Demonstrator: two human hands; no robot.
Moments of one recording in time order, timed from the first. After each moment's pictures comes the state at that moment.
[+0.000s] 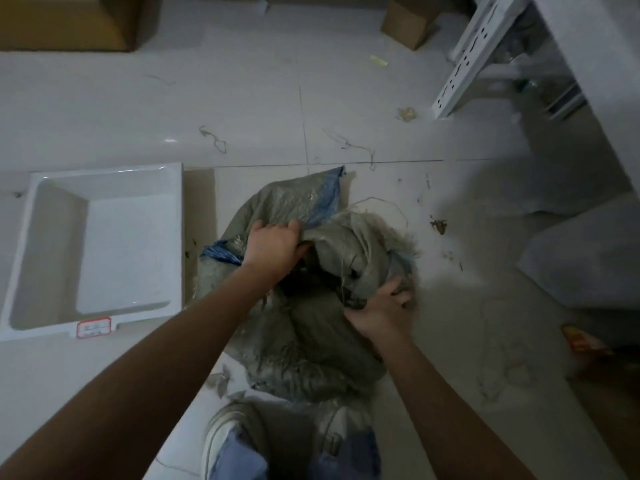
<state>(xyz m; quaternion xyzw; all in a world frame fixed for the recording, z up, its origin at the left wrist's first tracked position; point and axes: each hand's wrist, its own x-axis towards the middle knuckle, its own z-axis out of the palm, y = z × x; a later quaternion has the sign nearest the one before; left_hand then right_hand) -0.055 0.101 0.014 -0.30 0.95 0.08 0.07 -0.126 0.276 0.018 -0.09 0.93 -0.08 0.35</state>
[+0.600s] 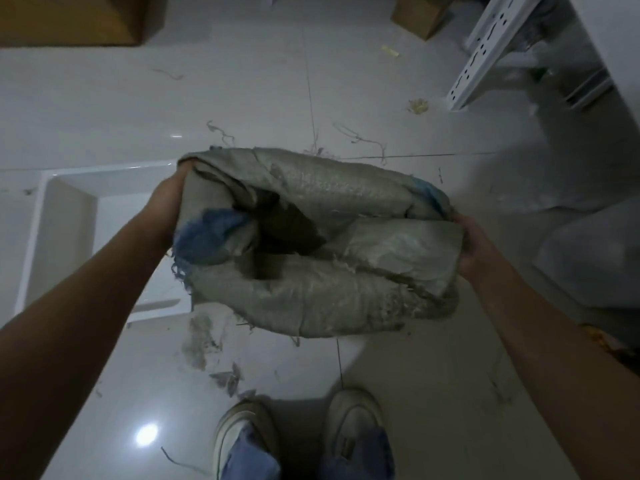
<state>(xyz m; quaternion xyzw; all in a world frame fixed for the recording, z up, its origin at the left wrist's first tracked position) 0.012 0.000 0.065 -0.58 0.51 0.61 -0.17 -0.251 0.269 0.052 0.07 0.65 -0.60 0.46</state>
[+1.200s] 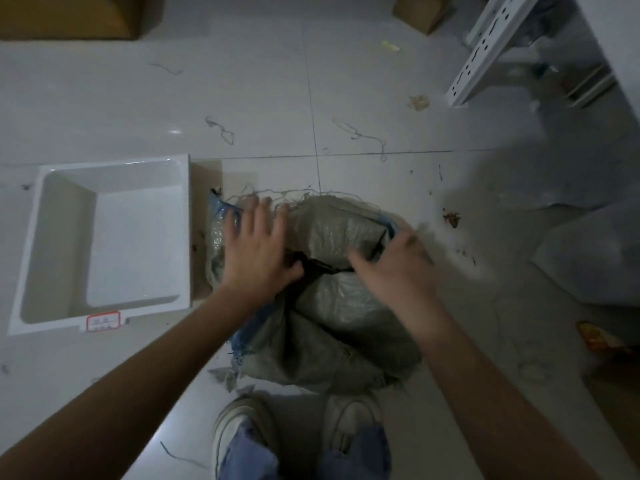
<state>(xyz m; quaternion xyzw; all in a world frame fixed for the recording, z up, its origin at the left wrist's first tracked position) -0.008 0.110 0.033 -0.35 0.94 0.05 0.02 -0.147 0.245 0.061 -0.22 0.95 -0.09 0.22</state>
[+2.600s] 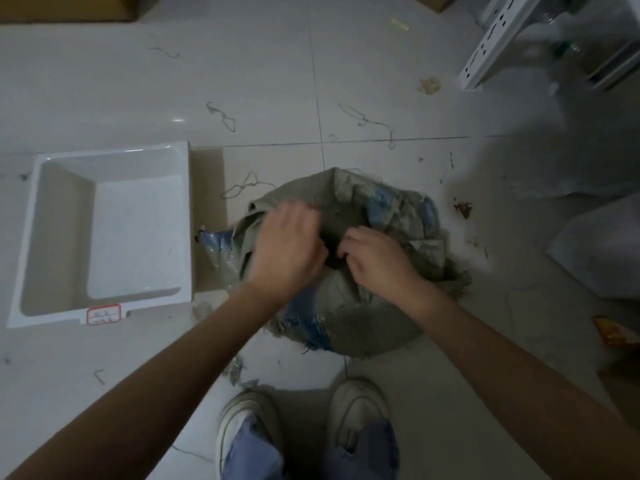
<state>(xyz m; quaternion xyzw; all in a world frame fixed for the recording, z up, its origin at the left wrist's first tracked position) -0.029 0.127 0.022 -0.24 0.95 0.08 -0.17 -0.152 0.231 0.018 -0.61 0.76 -0.16 0.15</state>
